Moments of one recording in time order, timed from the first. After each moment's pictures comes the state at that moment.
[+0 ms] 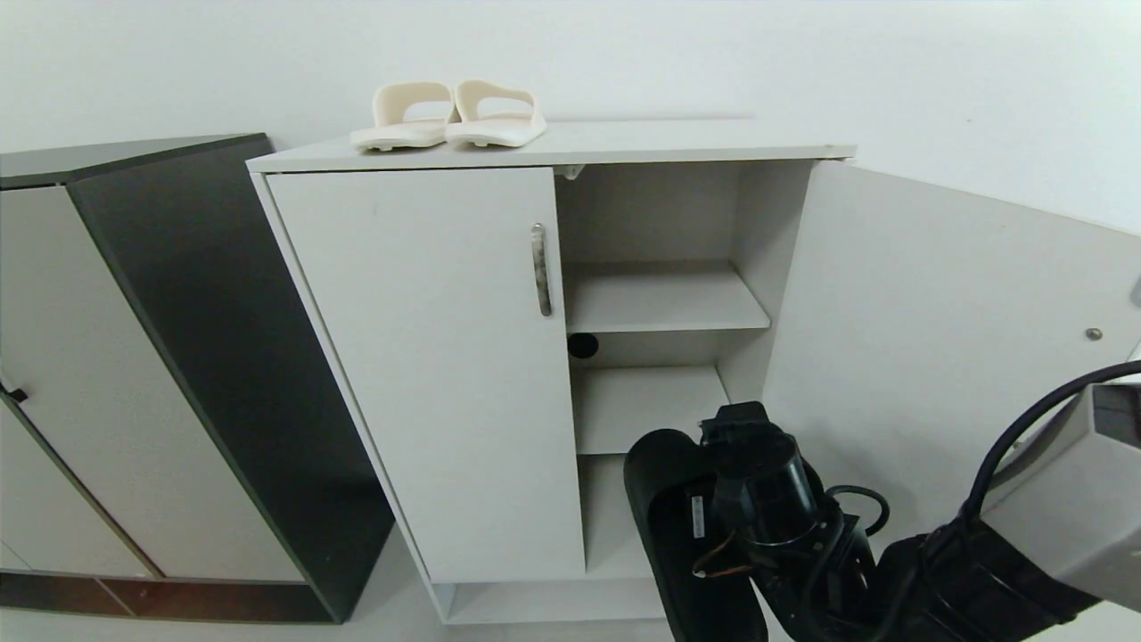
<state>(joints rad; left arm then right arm) 0.00 0.00 0.00 0.00 0.02 0.01 0.84 2.04 -0.75 -0.85 -0.64 0.27</state>
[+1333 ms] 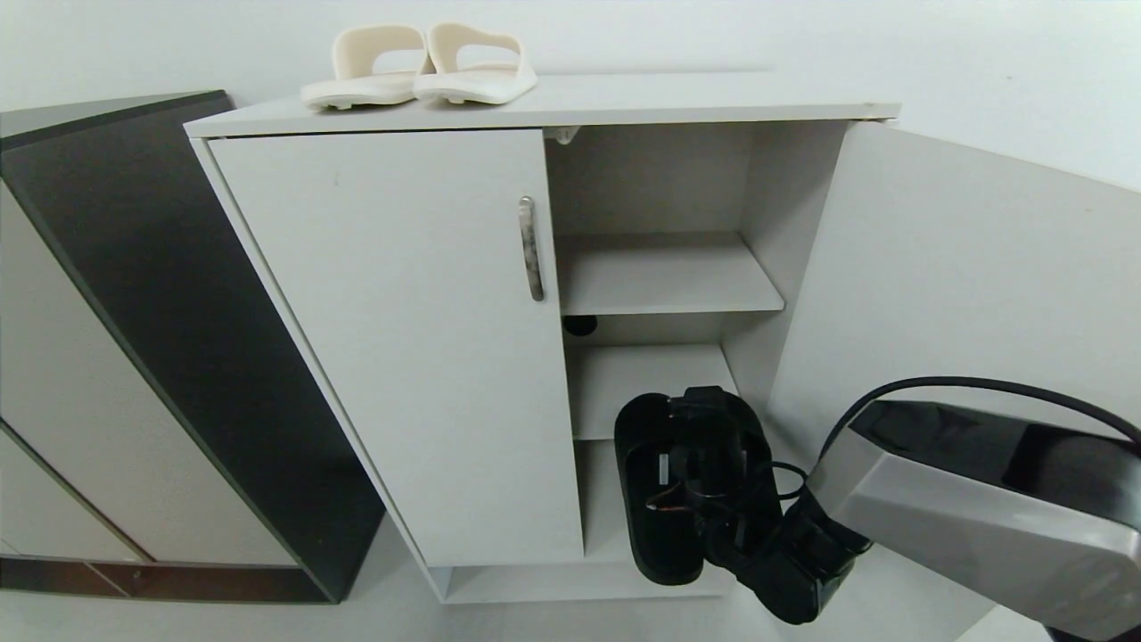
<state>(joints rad) 0.00 0.00 0.00 0.00 0.02 0.01 0.71 2.40 -1.08 -1.07 -0.68 0.17</state>
